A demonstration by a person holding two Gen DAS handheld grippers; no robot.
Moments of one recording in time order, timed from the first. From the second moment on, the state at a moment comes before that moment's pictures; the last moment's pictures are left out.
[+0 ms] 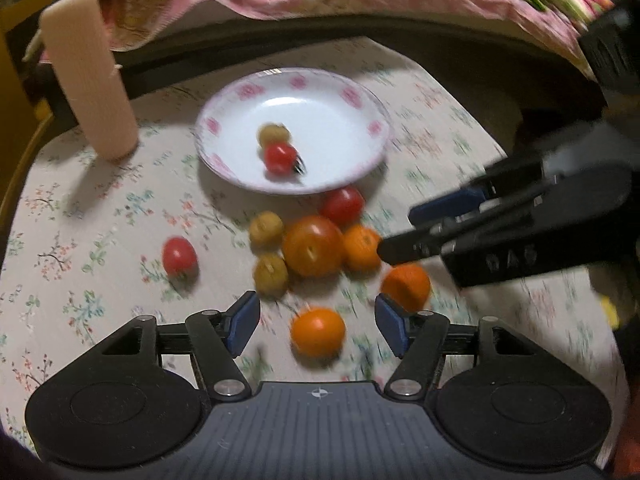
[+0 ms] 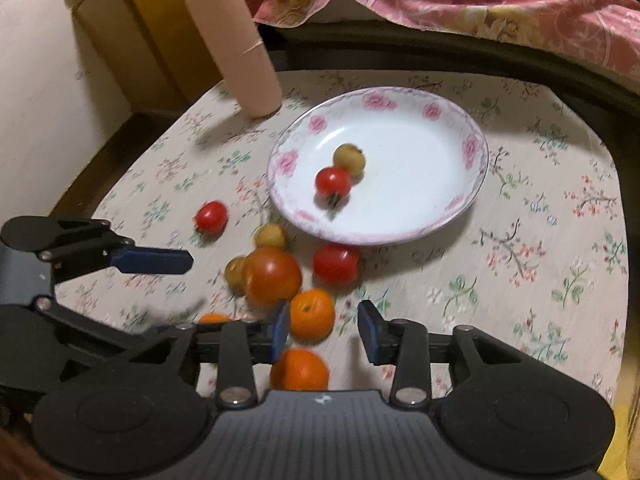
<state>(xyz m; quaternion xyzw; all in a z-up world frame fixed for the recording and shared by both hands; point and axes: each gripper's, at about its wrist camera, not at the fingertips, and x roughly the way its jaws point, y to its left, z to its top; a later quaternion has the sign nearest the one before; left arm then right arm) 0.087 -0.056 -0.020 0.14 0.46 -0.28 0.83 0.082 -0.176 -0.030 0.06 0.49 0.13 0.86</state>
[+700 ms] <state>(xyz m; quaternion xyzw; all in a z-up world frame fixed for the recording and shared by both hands) 0.093 -0.062 -0.048 0.14 0.48 -0.28 0.82 0.066 -0.170 -0.043 0.03 0.51 0.17 0.84</state>
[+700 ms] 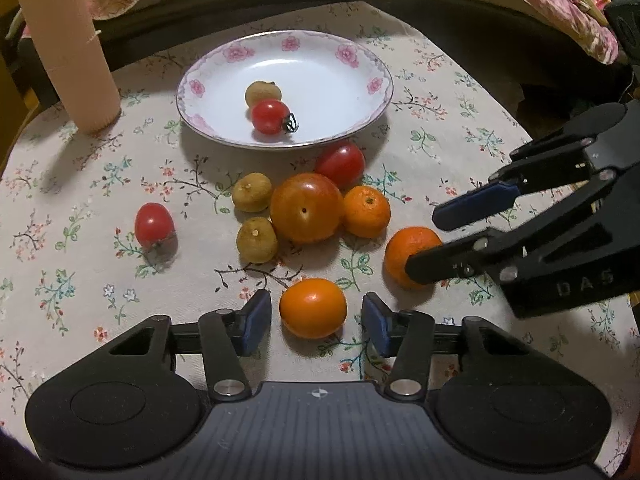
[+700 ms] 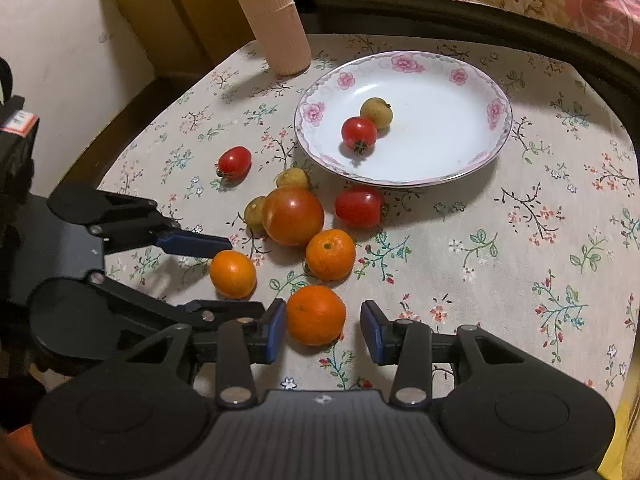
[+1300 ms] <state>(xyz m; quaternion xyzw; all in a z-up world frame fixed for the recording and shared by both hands) 0.086 -0.056 -0.047 0.15 0.49 -0.27 0.82 0.073 -0.157 -0.054 0.01 0.52 0.18 0.84</state>
